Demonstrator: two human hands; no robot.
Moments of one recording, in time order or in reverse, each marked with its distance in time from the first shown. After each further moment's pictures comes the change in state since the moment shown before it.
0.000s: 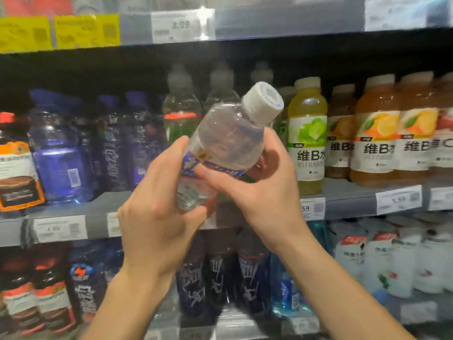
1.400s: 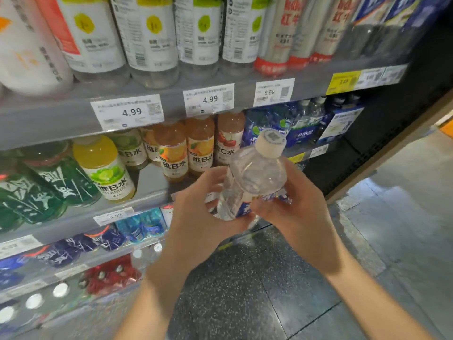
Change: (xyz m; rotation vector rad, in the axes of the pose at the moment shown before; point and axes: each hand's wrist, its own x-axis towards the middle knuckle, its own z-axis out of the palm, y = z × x) left_hand 0.166 0.335 0.092 -0.976 -0.888 -0.676; right_hand 0.088 -0.269 -0.298 -0.522 0.171 0.752
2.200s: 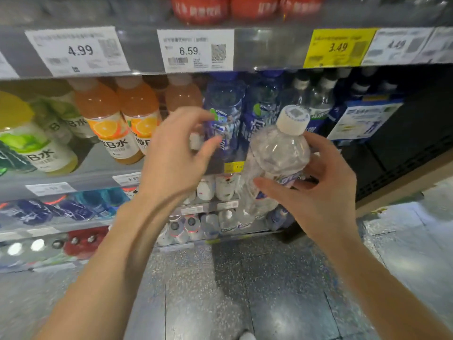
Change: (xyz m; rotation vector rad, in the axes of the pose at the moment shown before) left_hand 0.110 -0.011 0.126 0.604 0.286 -0.001; right_hand 0.087 0.087 -0.154 -0.134 0.062 -0.046
